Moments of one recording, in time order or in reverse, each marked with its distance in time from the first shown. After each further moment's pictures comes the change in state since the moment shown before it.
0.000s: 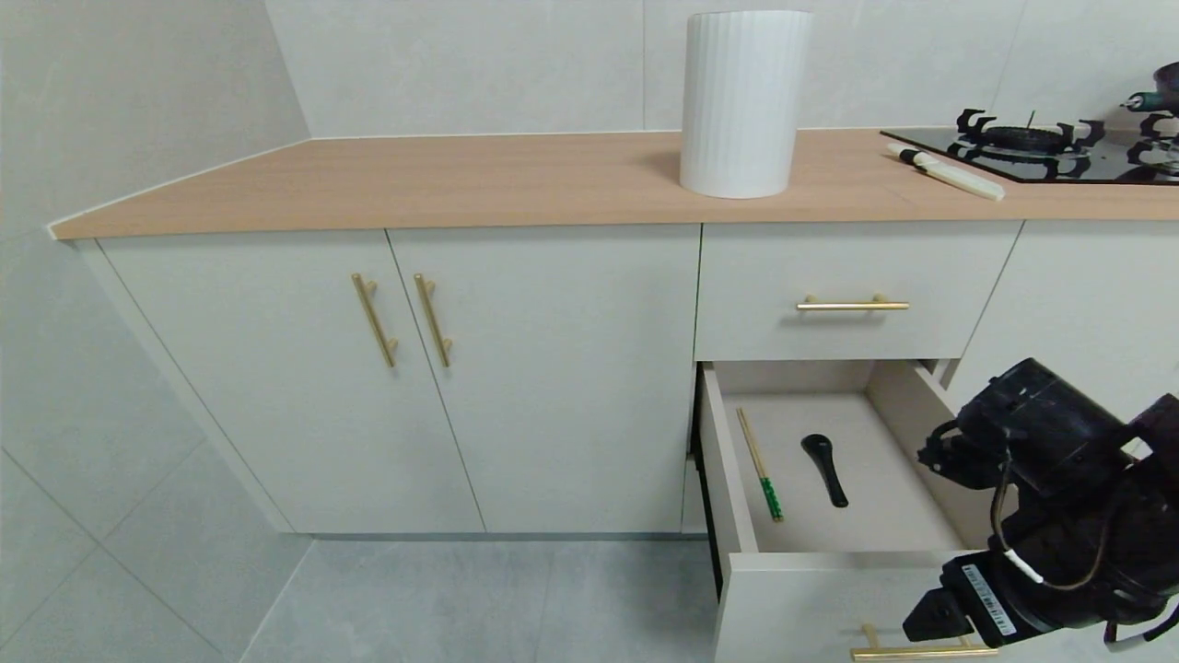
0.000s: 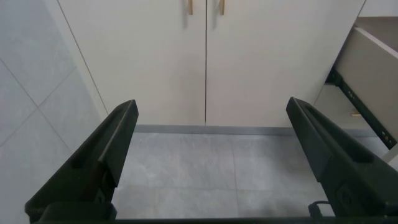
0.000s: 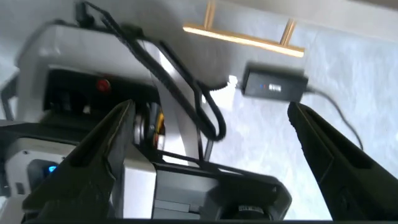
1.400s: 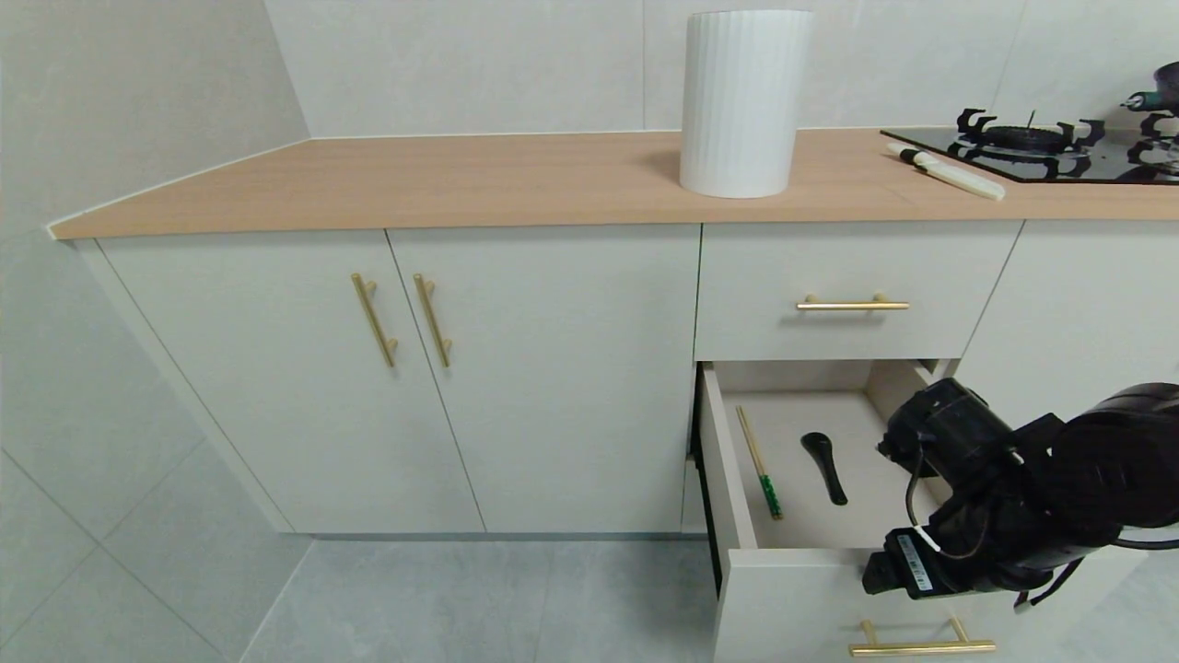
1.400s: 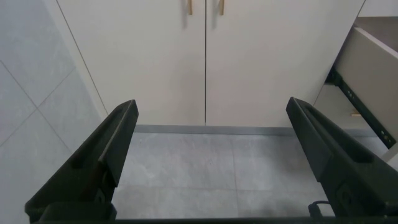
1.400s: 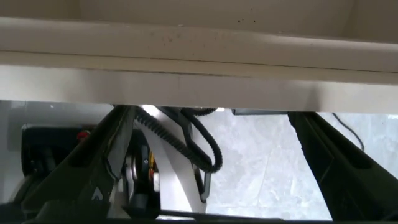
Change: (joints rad) left arm 0.001 0.000 0.000 0.000 0.000 0.000; right arm -0.071 0.197 0.039 -0.277 -0.107 0.036
